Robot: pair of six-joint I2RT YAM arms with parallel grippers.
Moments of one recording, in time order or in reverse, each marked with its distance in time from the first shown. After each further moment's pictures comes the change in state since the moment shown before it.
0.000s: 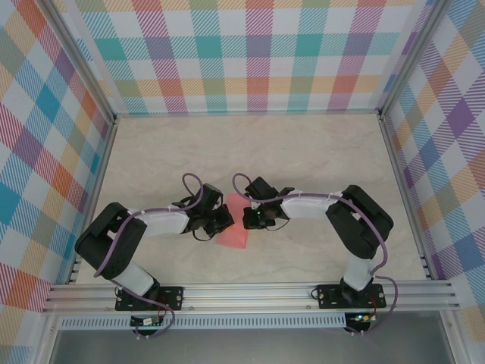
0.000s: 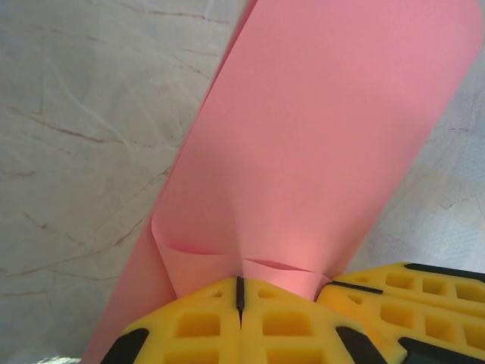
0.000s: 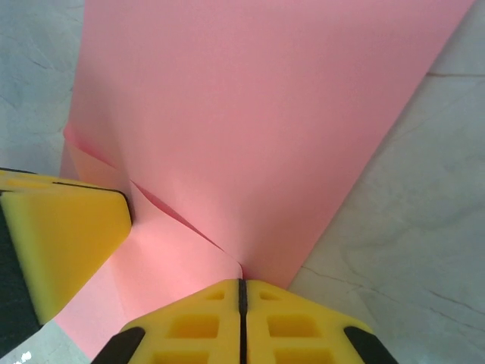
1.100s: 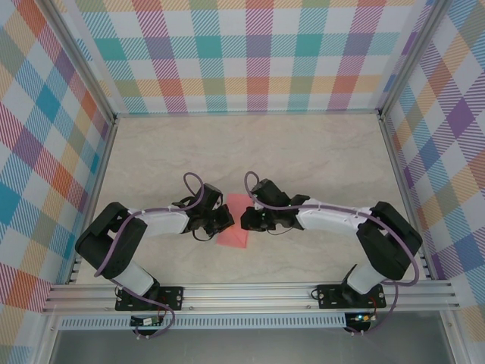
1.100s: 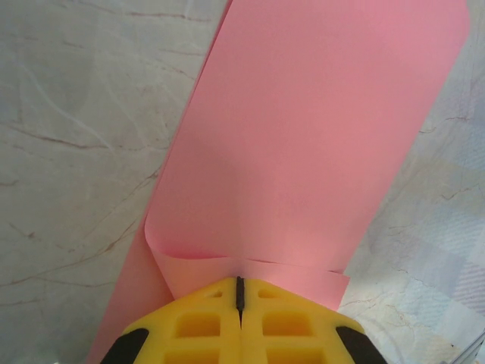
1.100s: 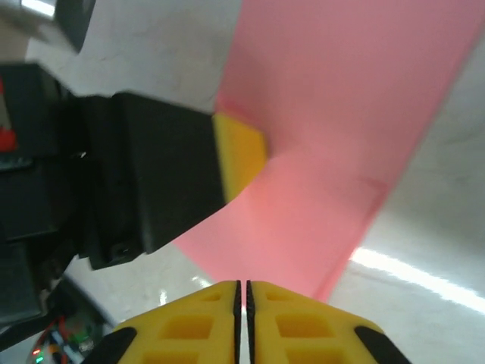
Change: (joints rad) left arm 0.000 0.003 -0.002 0.008 0.011 0.042; right arm 0.061 -0.230 -0.119 0.095 -0.060 0.193
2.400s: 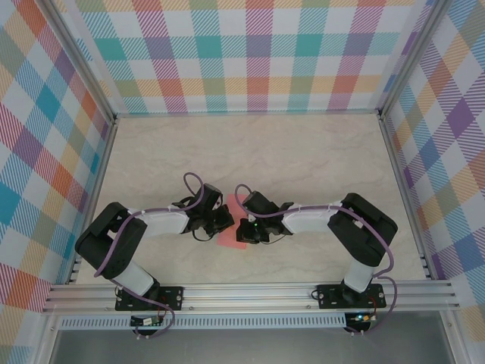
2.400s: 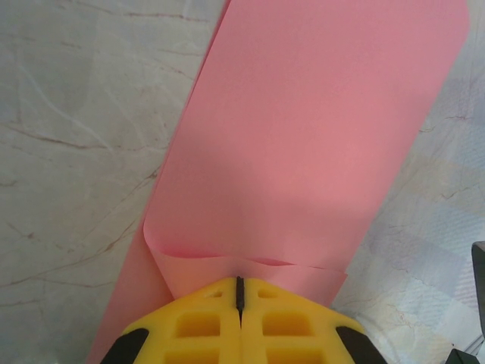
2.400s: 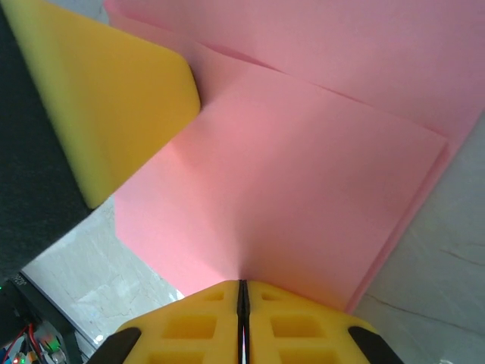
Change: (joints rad) left arm 0.000 -0.002 -0.002 0.003 0.001 0.003; right arm 0.046 0.171 -0.023 0.084 -0.036 0.109
